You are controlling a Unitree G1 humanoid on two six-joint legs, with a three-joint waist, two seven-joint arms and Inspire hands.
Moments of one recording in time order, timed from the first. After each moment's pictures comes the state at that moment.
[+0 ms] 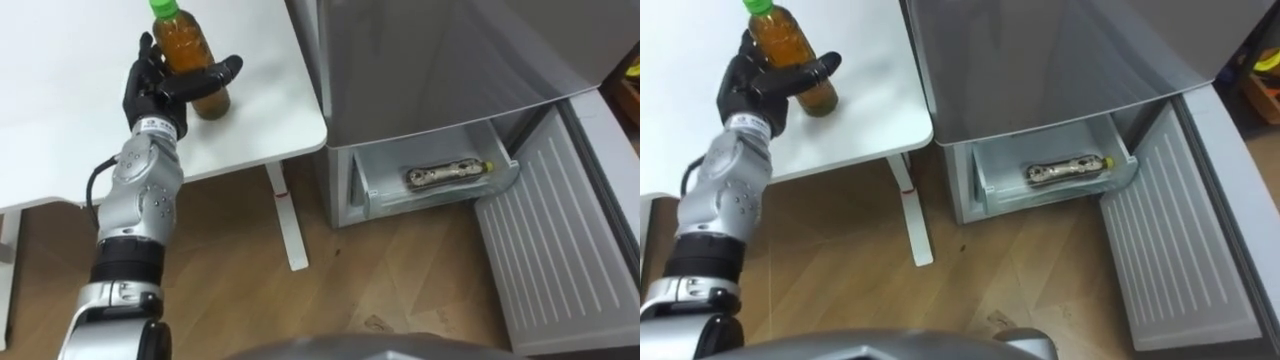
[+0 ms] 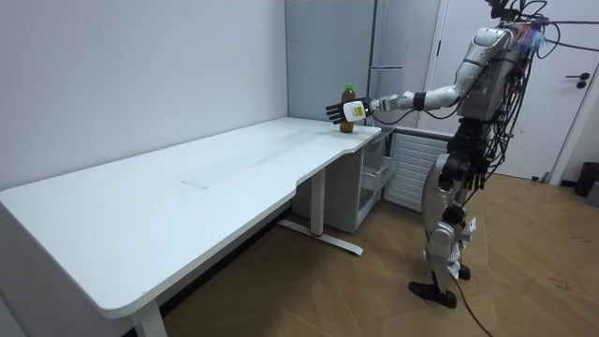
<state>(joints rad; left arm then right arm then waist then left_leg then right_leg) -0.27 0.23 0.12 0.41 -0.54 0.12 0.17 0.14 -0.24 -0.06 1.28 -0.17 0.22 0.09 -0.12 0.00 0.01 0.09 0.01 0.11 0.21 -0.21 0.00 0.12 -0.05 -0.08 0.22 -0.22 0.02</state>
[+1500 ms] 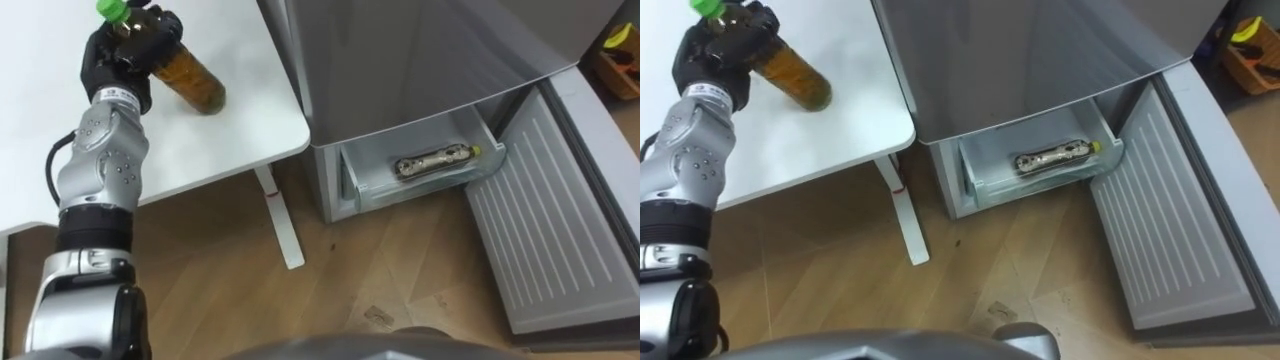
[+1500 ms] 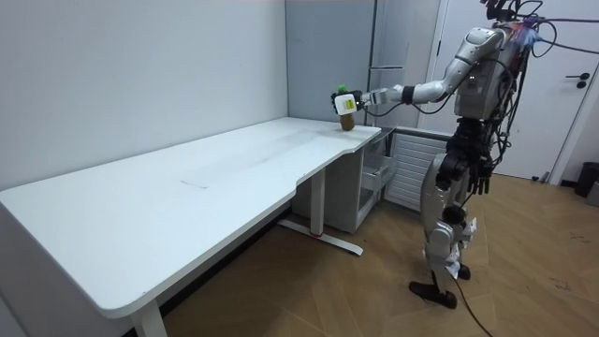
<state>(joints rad) -0.35 0.31 0.19 0.45 -0.56 0.17 0.18 0.14 -0.24 -0.07 1.28 -0.17 0.23 0.15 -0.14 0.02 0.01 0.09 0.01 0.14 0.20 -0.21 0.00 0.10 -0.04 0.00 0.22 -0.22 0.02</state>
